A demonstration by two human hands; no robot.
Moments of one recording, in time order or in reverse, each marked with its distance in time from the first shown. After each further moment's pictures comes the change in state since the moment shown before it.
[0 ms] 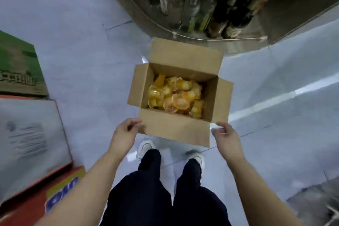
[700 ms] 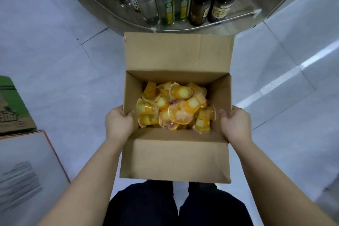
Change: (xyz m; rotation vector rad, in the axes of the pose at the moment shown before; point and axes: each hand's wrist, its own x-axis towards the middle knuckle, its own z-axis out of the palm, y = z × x) left_hand 0.085 0.043 0.031 0.418 0.255 0.188; right_hand 0.076 0.011 0.014 -0.193 0.327 -0.182
